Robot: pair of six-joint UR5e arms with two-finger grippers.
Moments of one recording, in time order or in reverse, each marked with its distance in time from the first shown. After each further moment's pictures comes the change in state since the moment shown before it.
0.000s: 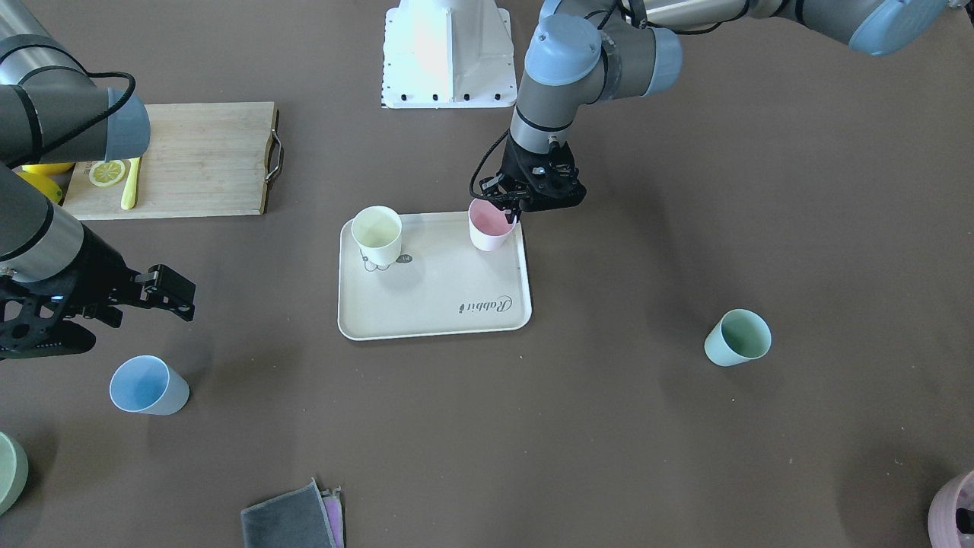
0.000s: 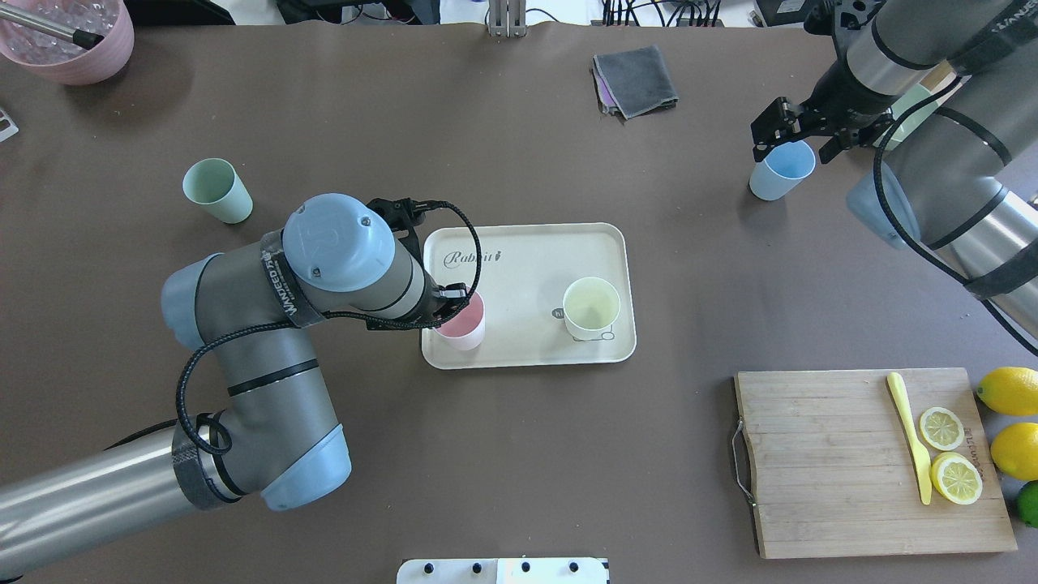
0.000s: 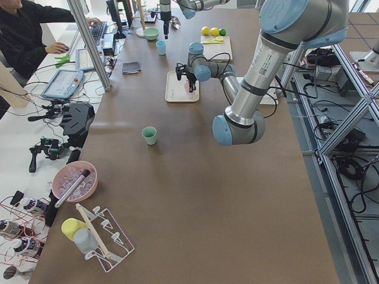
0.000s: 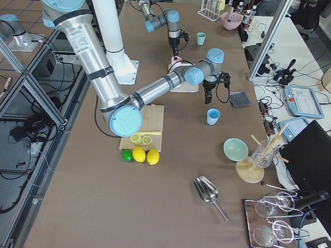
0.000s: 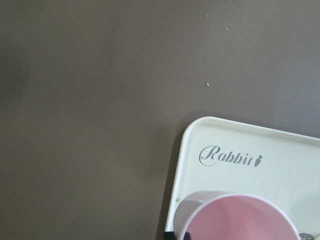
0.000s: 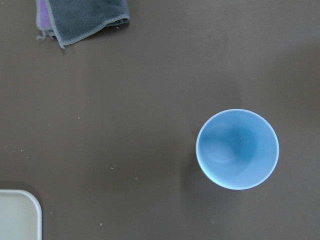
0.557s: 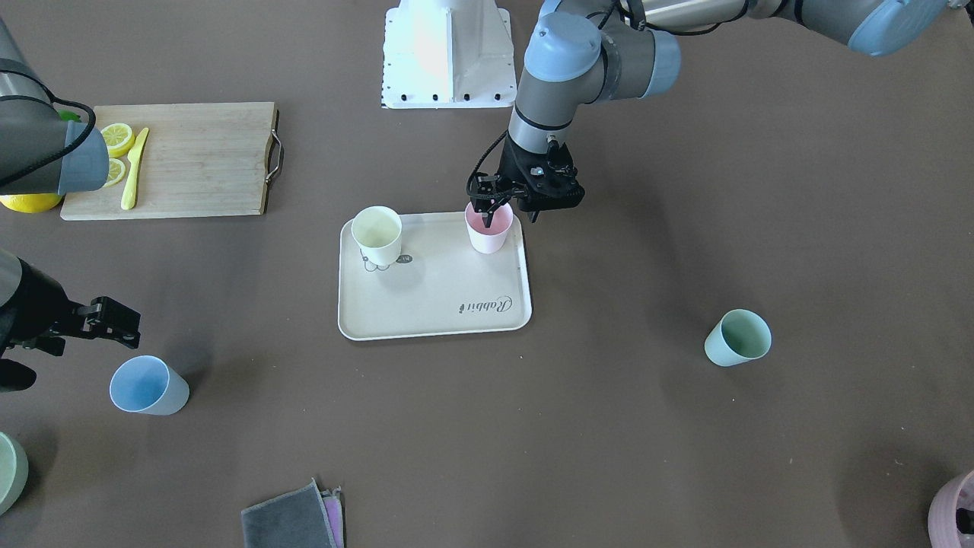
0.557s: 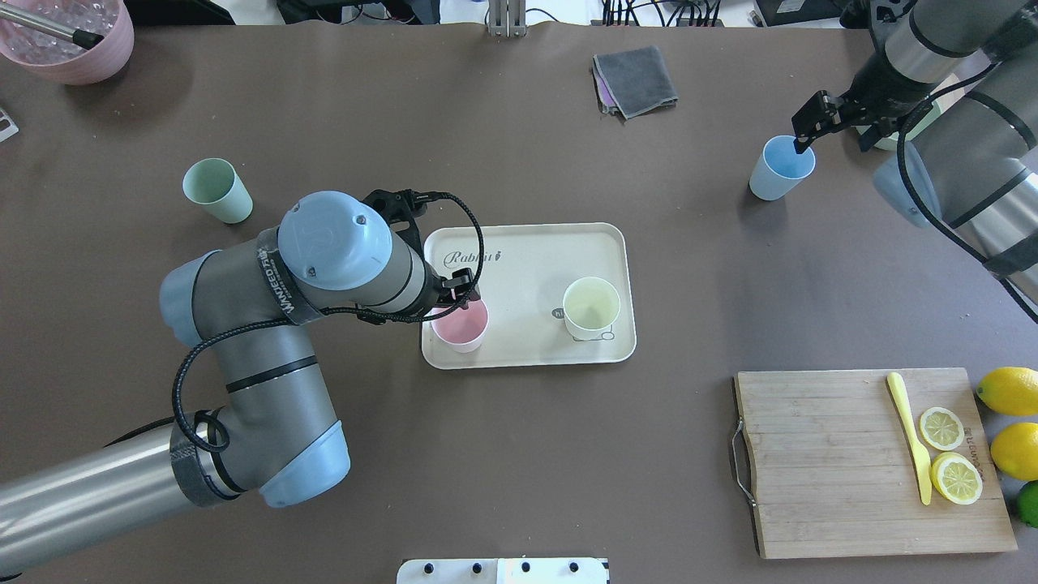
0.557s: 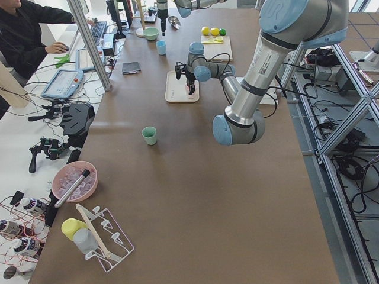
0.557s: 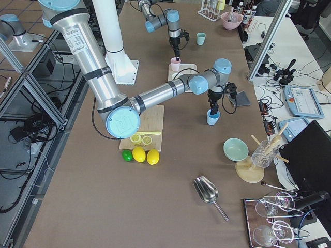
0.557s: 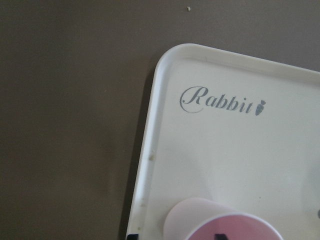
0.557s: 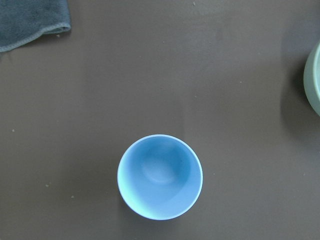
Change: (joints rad) left arm -0.019 0.000 -0.021 -0.021 0.024 0.026; right arm 0.049 -0.003 -0.109 0.012 -0.010 -0.117
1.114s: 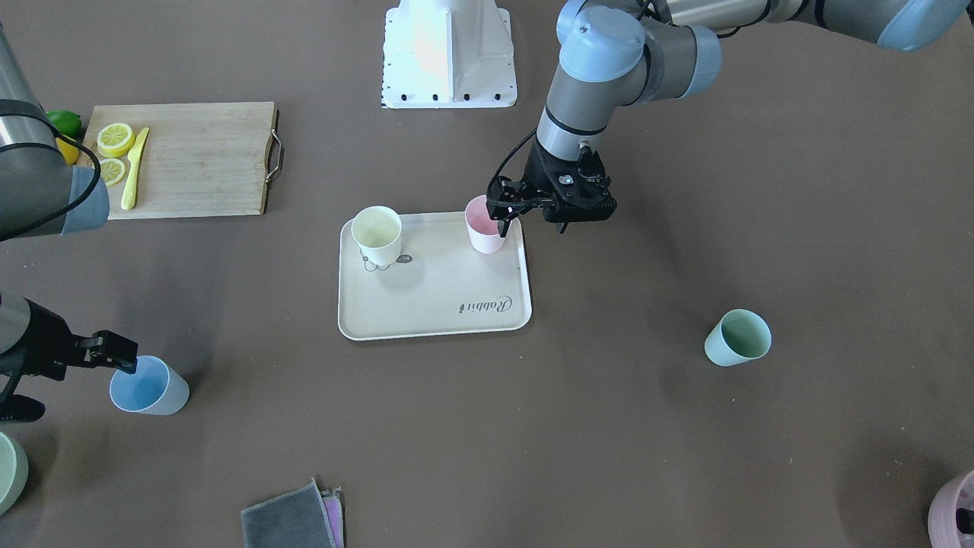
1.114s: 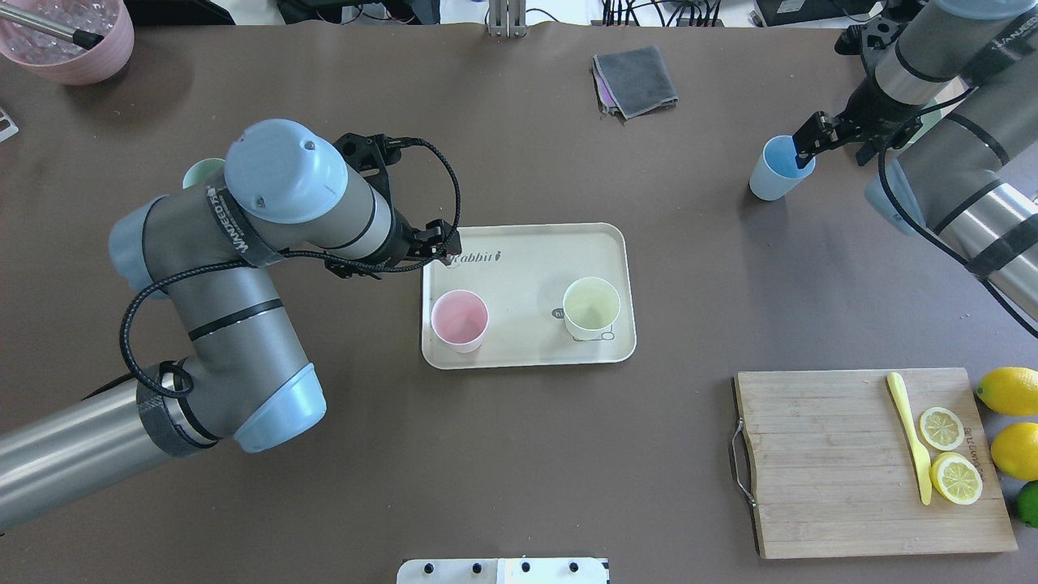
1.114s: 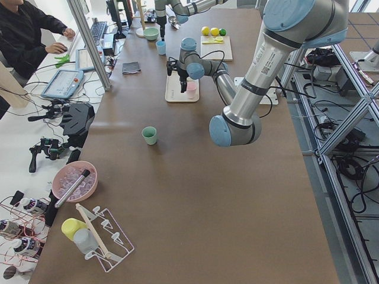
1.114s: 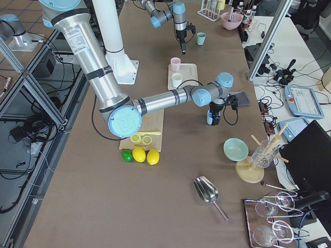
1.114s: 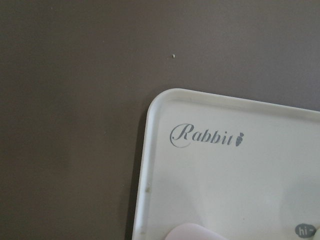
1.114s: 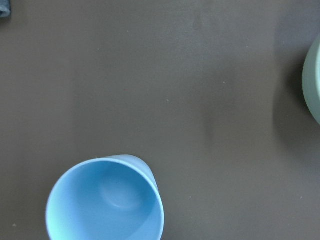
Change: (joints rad) left arm -0.114 0.003 -0.020 0.022 -0.090 0.114; right arm -0.018 0.011 -0.181 0.161 -0.010 -0.004
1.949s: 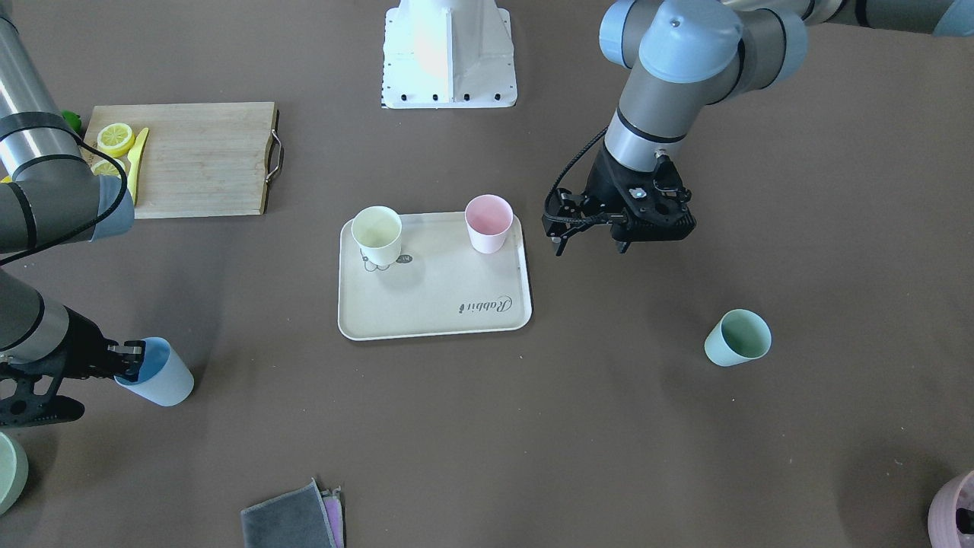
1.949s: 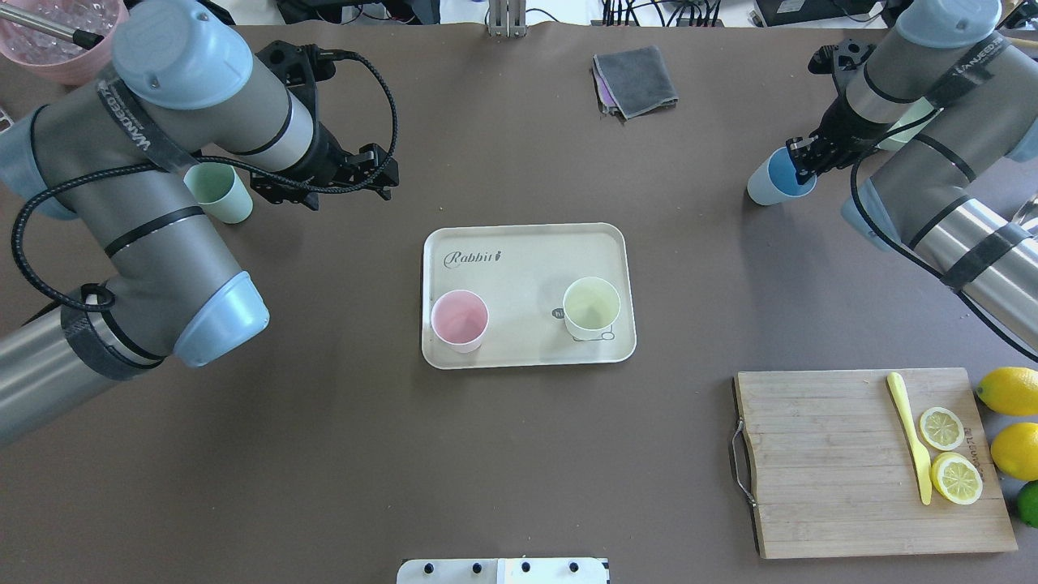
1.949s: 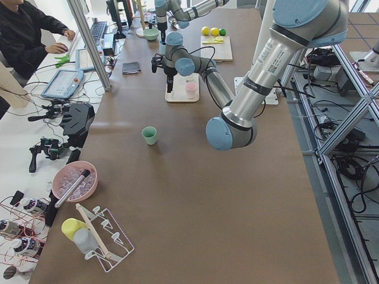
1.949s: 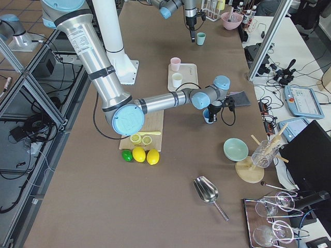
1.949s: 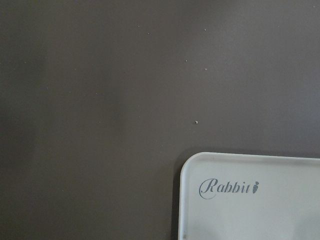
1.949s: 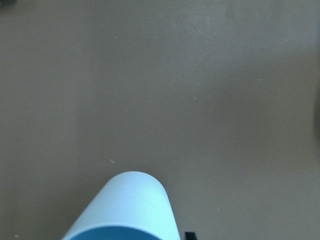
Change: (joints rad) left arm -0.174 0.029 -0.037 0.075 -0.099 0.199; right arm -0.046 0.024 -0.022 0.036 -0.027 0.031
